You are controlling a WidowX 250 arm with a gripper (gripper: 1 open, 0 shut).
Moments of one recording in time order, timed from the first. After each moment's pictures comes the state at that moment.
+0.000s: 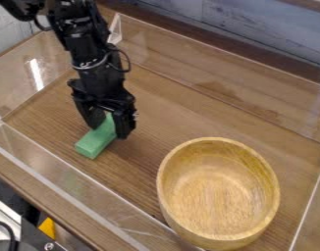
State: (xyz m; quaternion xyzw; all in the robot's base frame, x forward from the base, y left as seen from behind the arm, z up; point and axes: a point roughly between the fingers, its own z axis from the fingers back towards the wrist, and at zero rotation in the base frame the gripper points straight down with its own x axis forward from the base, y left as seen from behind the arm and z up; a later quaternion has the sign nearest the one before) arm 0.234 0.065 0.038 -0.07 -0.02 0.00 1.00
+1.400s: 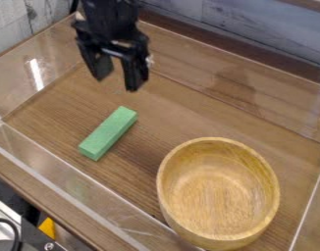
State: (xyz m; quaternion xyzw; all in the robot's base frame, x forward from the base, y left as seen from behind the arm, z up) arm 0.236 0.067 0.123 -0.06 -0.04 0.00 1.00
